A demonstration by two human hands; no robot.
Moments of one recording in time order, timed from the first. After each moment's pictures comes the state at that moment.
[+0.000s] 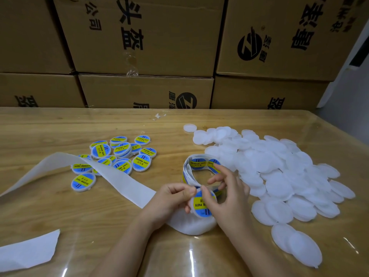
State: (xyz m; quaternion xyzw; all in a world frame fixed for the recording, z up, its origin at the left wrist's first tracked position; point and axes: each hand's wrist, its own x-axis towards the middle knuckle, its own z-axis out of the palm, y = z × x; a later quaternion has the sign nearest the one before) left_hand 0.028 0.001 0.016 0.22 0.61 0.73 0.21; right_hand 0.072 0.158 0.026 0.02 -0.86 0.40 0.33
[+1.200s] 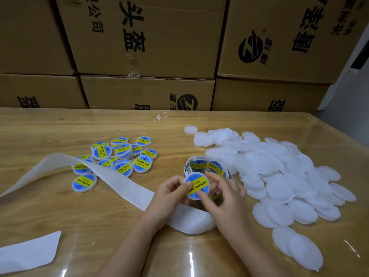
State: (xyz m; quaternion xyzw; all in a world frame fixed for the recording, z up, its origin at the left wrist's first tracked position) left_hand 0.022 0.007 0.010 0.14 0.65 0.74 0.09; right_hand 0.073 0.155 0.025 0.03 -0.87 0.40 0.30
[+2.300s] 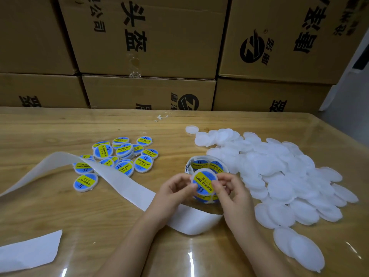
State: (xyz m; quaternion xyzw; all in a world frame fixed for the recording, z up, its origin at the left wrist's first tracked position) left_hand 0.024 0.008 0.014 0.18 0.61 0.76 0.11; right_hand 0.069 0.166 0.027 -0.02 -0.79 0.57 0.23
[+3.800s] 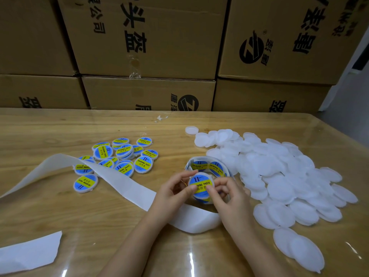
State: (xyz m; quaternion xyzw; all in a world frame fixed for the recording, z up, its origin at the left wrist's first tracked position) left_hand 0.026 0.009 0.017 0.20 0.69 0.69 0.00; right_hand 0.066 0.168 0.012 -0.02 -0.84 0.47 0.27
